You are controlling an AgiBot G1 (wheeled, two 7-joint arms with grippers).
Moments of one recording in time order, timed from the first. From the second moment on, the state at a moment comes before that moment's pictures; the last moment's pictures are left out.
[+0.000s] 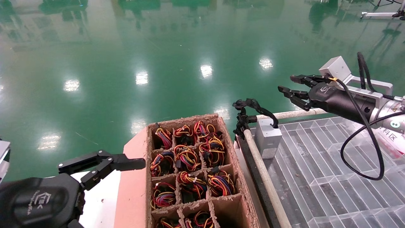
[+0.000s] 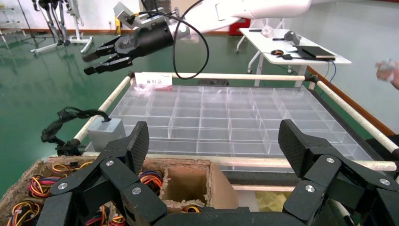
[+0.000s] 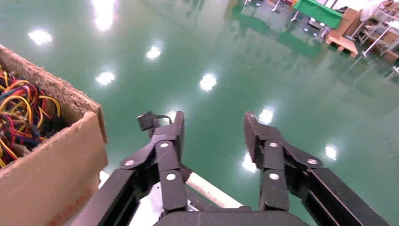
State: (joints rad) left arm -1.10 0.58 0.36 -1.27 0.67 1.46 -0.14; right arm 1.74 -0.96 -0.78 0.05 -0.77 -1.11 -0.49
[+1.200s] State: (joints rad) left arm -1.10 0.58 0.36 -1.27 0.67 1.46 -0.14; right arm 1.35 -0.75 -0.49 0.78 -0.75 -1.34 -0.09
